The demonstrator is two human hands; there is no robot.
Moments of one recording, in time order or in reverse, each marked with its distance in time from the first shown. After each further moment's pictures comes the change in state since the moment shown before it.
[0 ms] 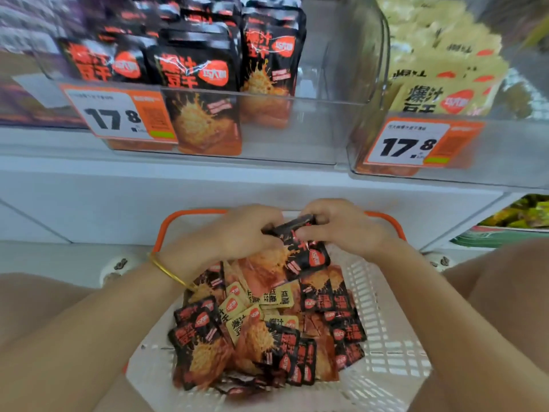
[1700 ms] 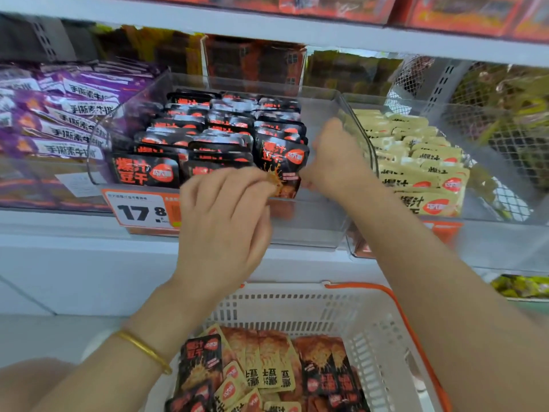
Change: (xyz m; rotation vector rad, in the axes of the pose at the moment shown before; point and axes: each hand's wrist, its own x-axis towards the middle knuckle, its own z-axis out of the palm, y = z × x) left_hand -0.025 0.031 -0.080 0.542 1.289 0.402; right_hand 0.057 -0.172 -0.048 -0.370 0.546 -0.087
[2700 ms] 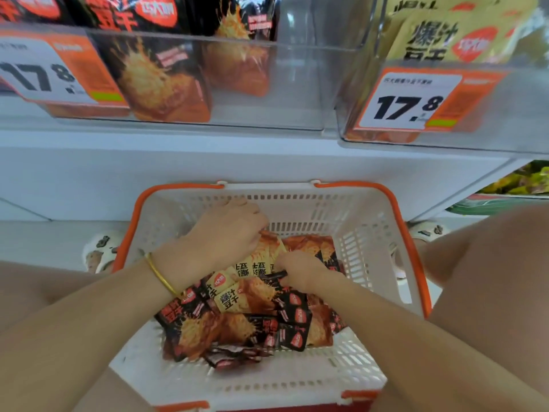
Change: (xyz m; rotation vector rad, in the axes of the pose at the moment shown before) left_hand -0.120 0.036 0.066 -0.081 -1.215 0.084; right_hand -0.159 0.236 0.185 -0.451 -0.990 -0.075
